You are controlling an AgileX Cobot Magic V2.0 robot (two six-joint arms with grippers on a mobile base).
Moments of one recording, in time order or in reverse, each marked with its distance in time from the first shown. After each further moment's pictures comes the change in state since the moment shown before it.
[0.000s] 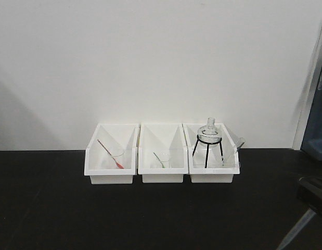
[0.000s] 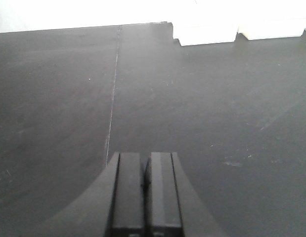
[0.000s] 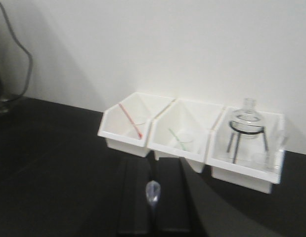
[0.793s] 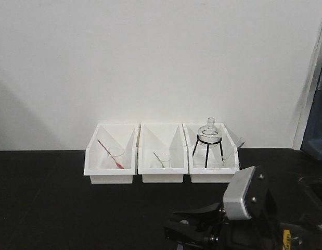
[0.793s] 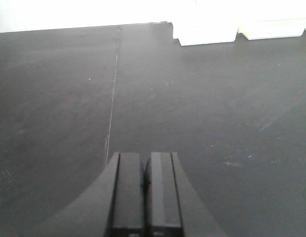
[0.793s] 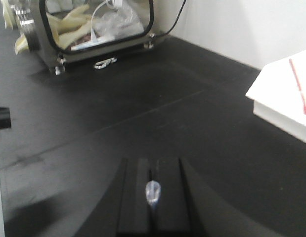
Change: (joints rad) left arm 0.000 0.000 0.000 0.000 0.000 0.000; right arm 0.370 0.550 -0.093 0.360 -0.179 -0.553
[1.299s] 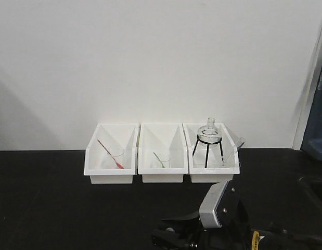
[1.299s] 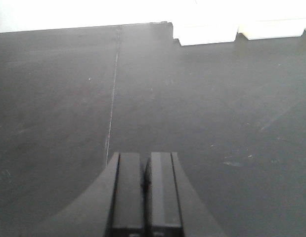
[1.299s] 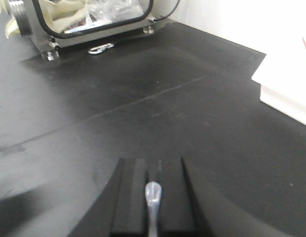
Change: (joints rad) left arm 0.000 0.000 0.000 0.000 0.000 0.000; right arm 0.008 0.208 -0.003 0.206 -0.074 -0.281
